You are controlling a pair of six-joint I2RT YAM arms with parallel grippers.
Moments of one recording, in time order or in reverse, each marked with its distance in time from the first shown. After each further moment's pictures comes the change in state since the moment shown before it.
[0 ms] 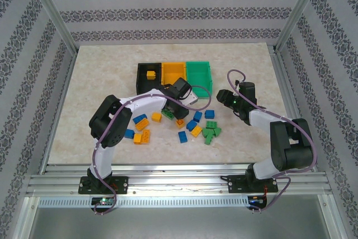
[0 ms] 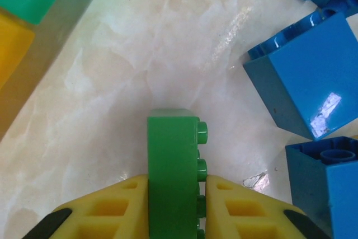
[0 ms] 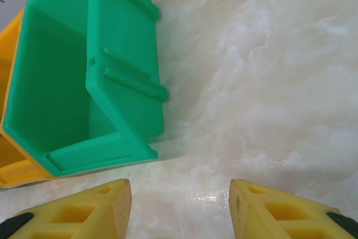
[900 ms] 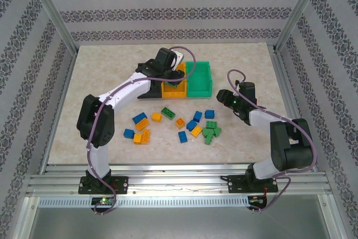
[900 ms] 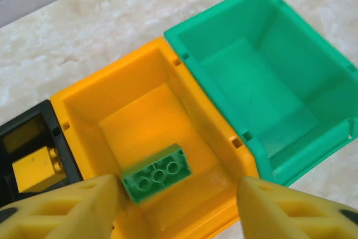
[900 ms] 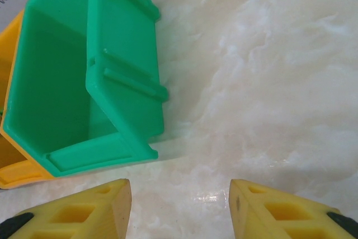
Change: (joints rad) left arm 0.162 -0.088 0.185 0.154 -0.152 -0.200; right arm 0.000 0.000 0.000 0.000 0.000 0.004
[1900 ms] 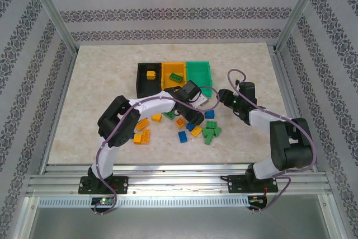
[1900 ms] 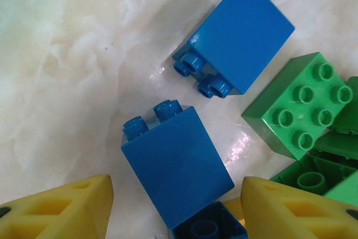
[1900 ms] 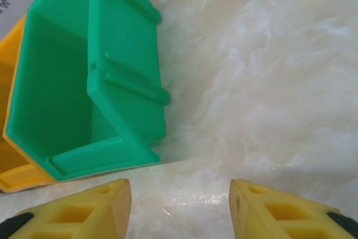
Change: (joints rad) left arm -0.236 0.173 -0.100 -0.113 0.313 -0.005; right arm 0.000 0.006 0.000 0.015 -0.001 0.015
